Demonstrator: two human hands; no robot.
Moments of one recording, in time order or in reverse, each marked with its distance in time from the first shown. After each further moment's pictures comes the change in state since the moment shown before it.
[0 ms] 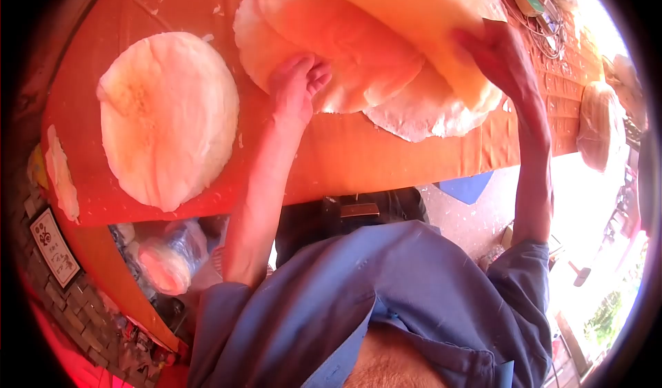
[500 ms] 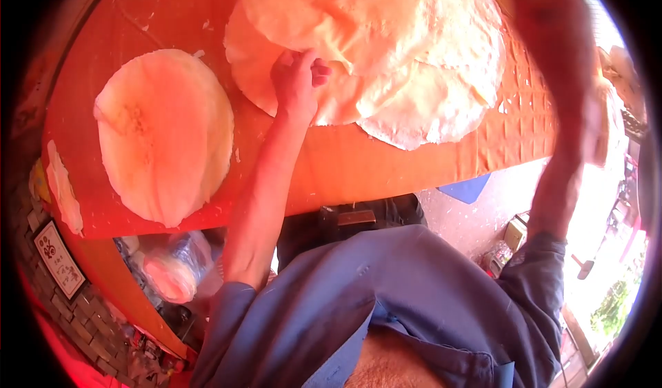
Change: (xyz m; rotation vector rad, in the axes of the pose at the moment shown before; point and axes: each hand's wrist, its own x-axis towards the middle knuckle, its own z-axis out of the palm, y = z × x) left_hand 0.023 0.007 0.034 0.133 0.056 0.054; right_hand 0.008 -0.041 -0.068 -0.329 0.464 -0.323
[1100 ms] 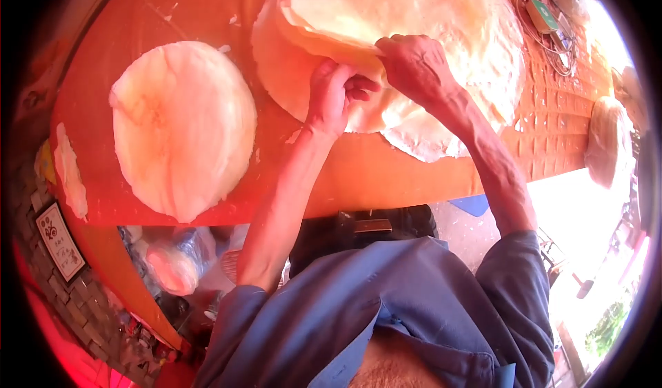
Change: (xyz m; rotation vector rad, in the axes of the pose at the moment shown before) left_hand -0.021 0.011 -0.002 -0.195 -0.351 -0.034; right_hand -0.032 -0.070 0.177 0.166 -0.241 -0.236
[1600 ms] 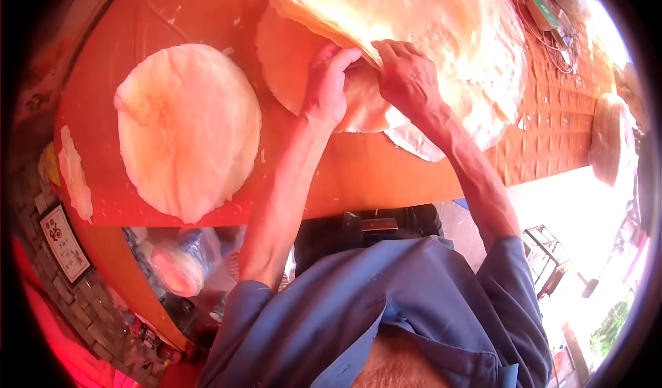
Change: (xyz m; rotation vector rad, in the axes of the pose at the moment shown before) left_hand 0.016 0.010 0.001 0.026 0.002 0.156; right_hand -0.020 -0.012 0.032 0.054 0.232 0.049
